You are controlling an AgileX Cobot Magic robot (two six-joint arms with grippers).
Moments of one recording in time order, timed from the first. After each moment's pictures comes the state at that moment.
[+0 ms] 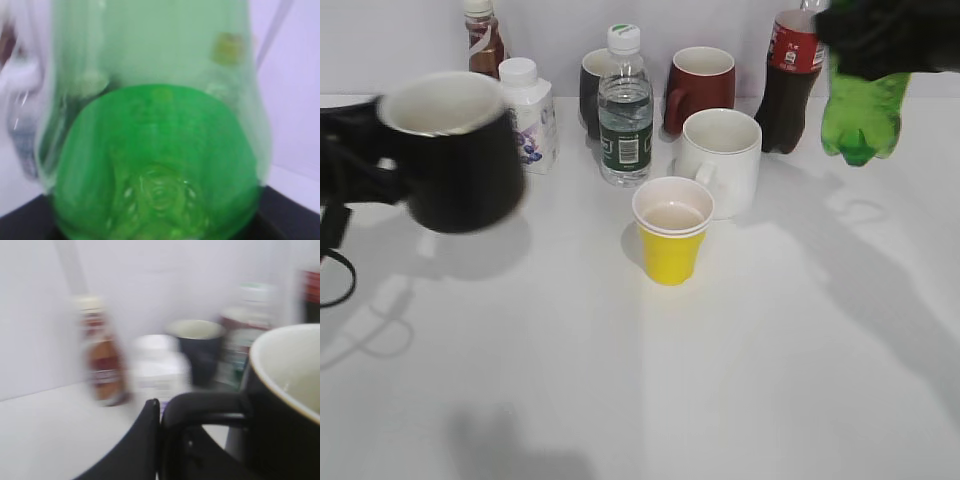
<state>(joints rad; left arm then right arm) -0.31 1.38 -0.38 0.05 -0.85 -0.02 0.28 1.36 -0.83 -0.67 -0.26 0.49</state>
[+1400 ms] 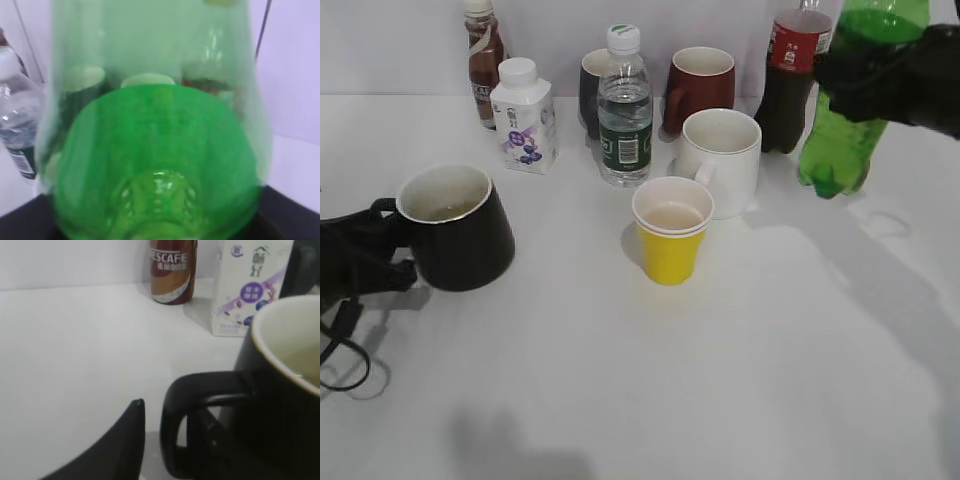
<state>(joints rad) -0.23 1.82 -0.27 0.00 -1.23 -0.04 0.21 1.50 -0.71 -0.41 -0.55 0.34</state>
